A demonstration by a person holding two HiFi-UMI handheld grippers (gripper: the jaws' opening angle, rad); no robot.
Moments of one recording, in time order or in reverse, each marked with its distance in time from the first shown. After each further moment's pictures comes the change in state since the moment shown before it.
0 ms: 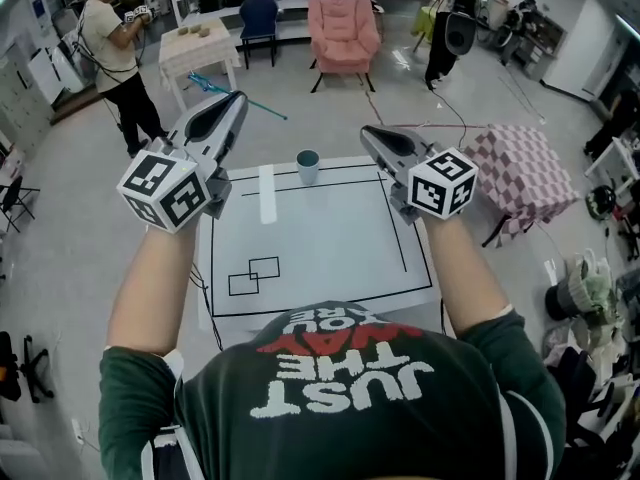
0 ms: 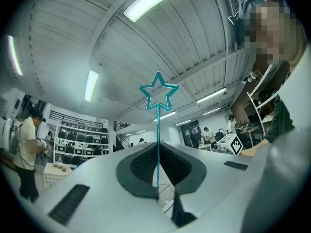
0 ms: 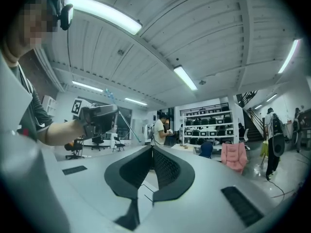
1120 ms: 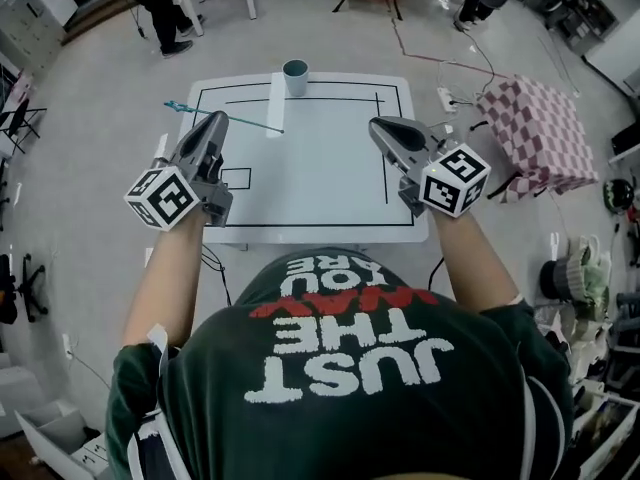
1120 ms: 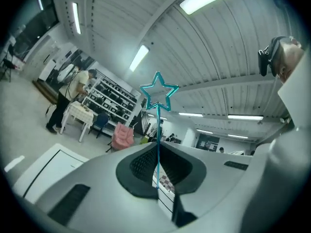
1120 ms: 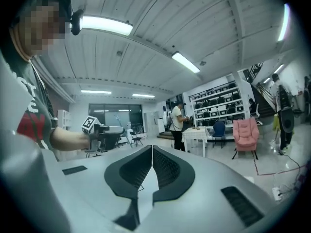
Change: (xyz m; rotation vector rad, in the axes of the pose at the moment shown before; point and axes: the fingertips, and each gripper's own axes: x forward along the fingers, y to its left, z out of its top) left arm -0.072 -0.088 -0.191 -0.537 0.122 0.295; right arm -0.115 0.005 -0.137 0.154 0.111 0.173
